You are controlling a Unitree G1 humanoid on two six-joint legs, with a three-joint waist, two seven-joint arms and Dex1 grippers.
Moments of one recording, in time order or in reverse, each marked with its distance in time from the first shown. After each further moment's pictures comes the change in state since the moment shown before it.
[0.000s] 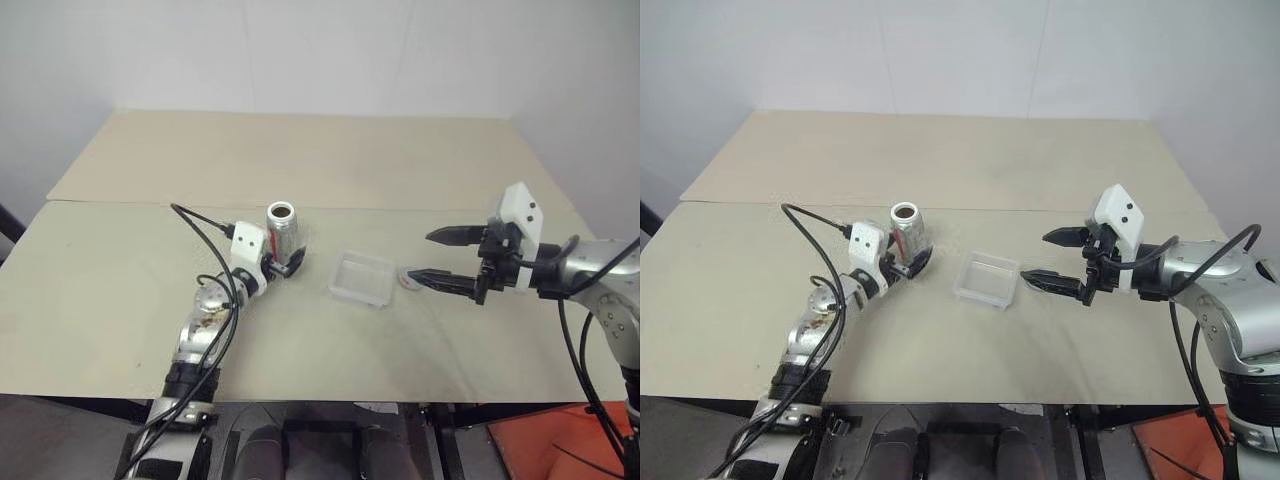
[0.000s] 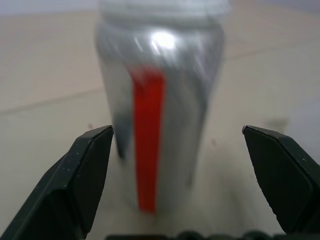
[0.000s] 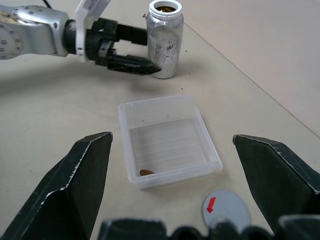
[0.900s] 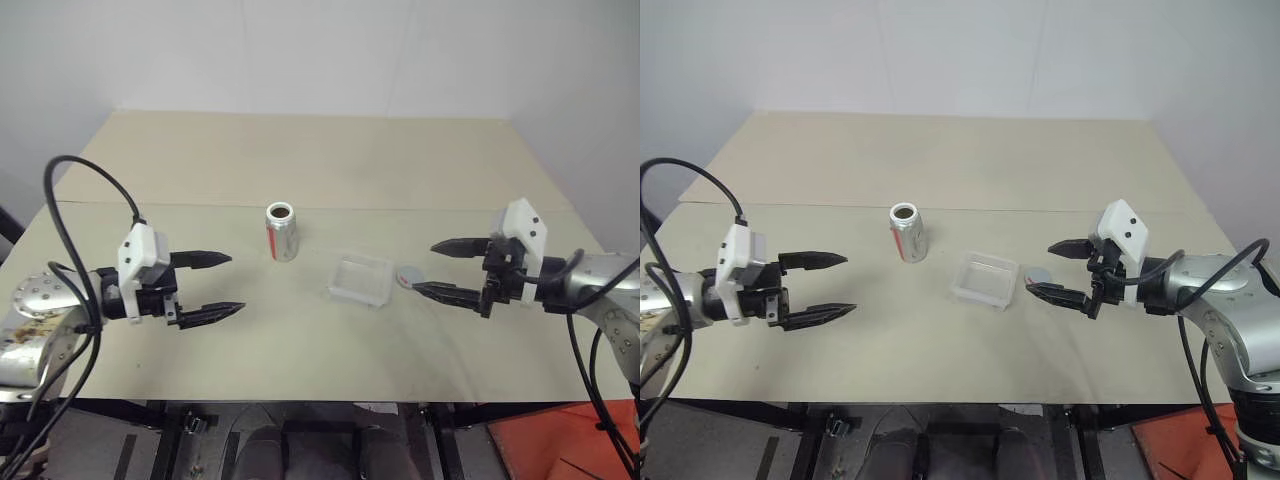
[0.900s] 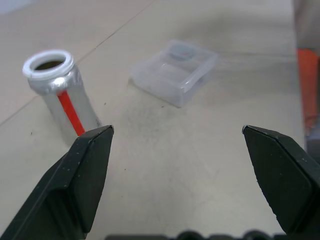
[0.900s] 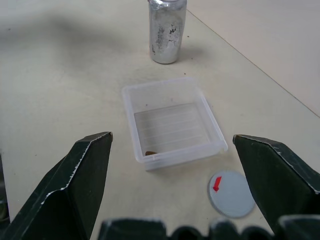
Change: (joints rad) left arm 0.226 0.671 0.249 -0.380 -0.437 0.141 -0.800; right arm 0.096 -0.013 -0.037 -0.047 -0.003 -0.010 -0.001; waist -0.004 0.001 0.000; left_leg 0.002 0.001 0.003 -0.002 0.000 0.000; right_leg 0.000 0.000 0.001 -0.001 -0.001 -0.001
